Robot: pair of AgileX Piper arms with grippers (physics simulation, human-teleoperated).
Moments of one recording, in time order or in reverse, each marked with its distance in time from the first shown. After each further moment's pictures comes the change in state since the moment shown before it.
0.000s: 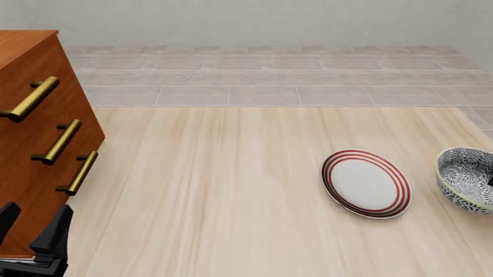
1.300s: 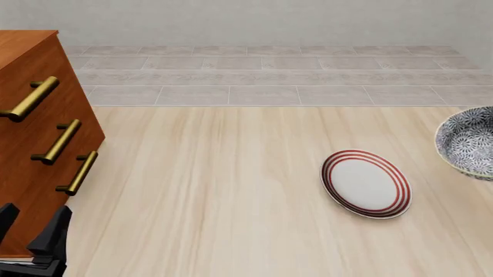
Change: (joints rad) left arm 0.002 -0.023 0.000 0.016 -0.009; right arm 0.102 -0.312 -0.107 0.216 -0.013
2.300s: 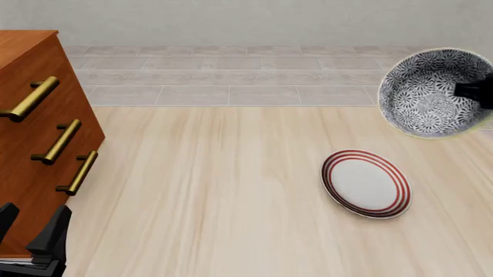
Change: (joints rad) left arm -0.005 -0.006 0.000 -0.001 -0.010; right arm 0.366 -0.214 -0.108 0.158 -0.042
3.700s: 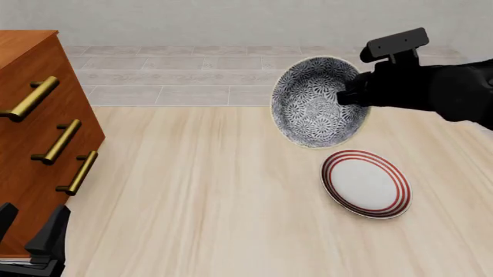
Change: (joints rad) left arm 0.003 -0.007 -0.001 0.000 -0.015; right arm 0.514 0.148 -0.071 -0.050 -0.028
